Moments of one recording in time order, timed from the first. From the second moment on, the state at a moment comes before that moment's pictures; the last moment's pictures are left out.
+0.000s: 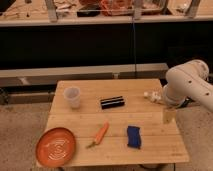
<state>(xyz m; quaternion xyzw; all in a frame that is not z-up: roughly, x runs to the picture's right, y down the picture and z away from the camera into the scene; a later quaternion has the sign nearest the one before) 0.284 0.105 0.685 -0.28 0.02 0.02 0.96</state>
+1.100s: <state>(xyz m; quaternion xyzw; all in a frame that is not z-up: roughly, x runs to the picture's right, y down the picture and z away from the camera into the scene) 0.209 0.062 0.731 -0.26 -0.01 -0.05 0.96</state>
